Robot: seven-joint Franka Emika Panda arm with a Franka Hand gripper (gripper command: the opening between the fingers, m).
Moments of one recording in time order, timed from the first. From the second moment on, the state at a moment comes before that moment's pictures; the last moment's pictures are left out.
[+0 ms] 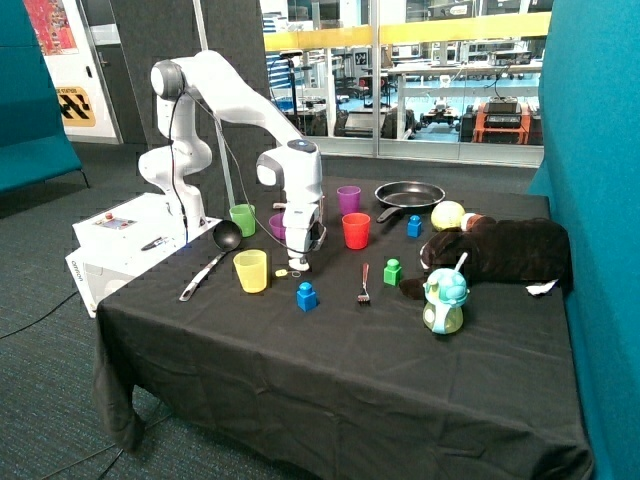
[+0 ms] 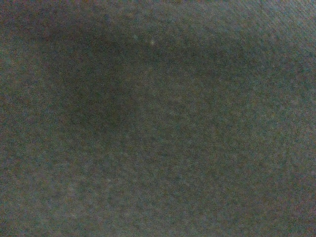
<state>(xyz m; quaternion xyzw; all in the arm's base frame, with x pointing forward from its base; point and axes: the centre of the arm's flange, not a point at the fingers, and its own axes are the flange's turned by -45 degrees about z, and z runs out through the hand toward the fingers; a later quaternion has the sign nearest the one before) 0.588 -0.176 0.294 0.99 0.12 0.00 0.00</state>
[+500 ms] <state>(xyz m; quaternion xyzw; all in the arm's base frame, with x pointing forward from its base) 0.593 -0.193 0.283 0.99 0.14 0.00 0.00</state>
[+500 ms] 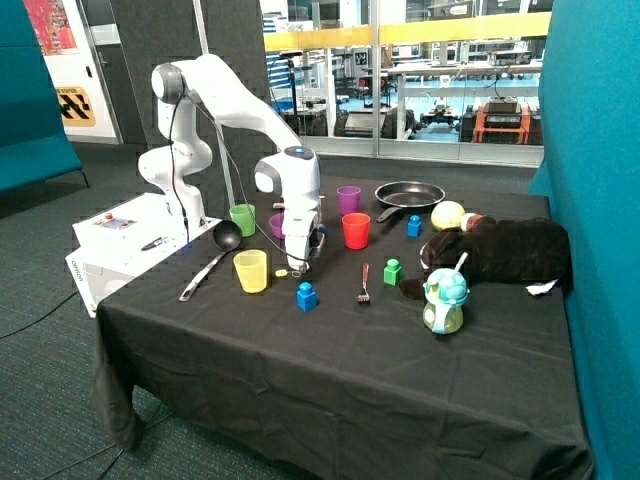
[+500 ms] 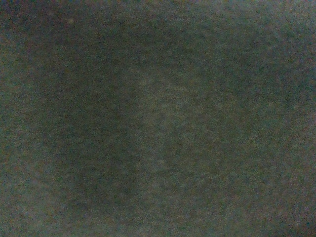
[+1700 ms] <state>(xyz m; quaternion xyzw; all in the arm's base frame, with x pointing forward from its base) 0.571 -0.189 0.268 0.99 0.16 0.00 0.00</state>
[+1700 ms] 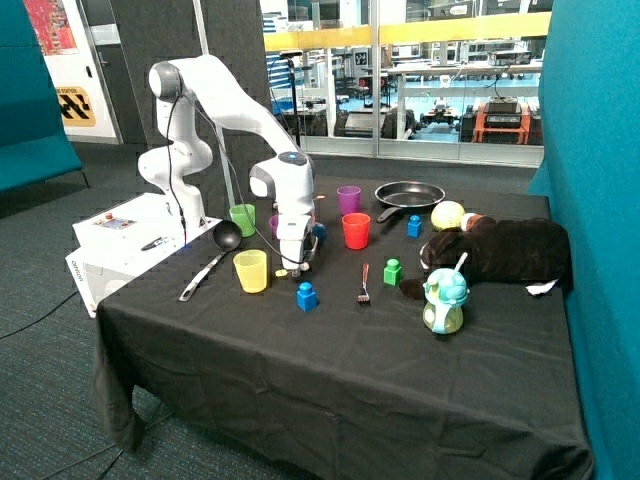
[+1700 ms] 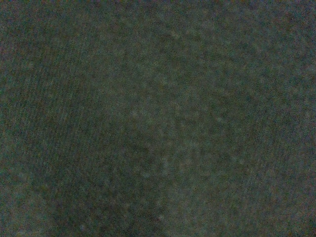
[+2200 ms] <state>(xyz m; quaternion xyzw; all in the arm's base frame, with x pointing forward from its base) 0.566 -0.193 0.267 0.99 0.15 0.00 0.00</state>
